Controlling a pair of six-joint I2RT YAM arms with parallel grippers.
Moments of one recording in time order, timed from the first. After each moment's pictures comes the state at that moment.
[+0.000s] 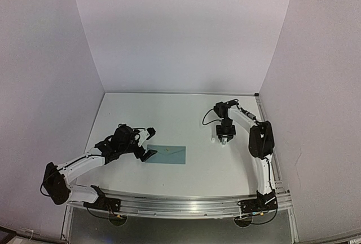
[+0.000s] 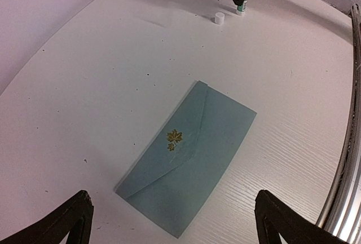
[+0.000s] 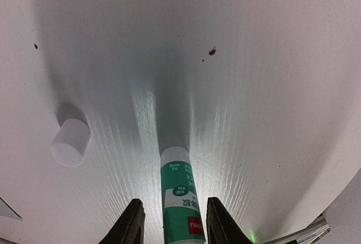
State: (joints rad) left arm -0.70 1.24 0.83 -0.25 0.21 0.26; right arm 0.40 2.29 1.94 -1.35 0.02 0.46
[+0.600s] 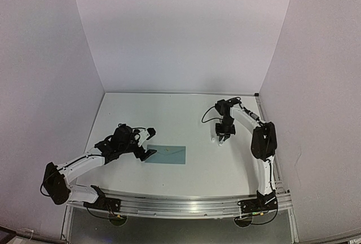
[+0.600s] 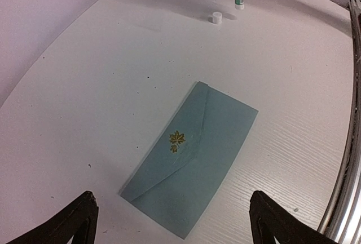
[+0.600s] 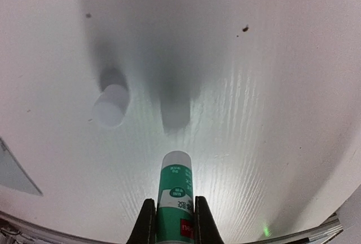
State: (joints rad) left arm -0.69 1.24 0.84 -0.24 0.22 0.30; right arm 0.41 2.21 1.93 -1.36 -0.11 0.45
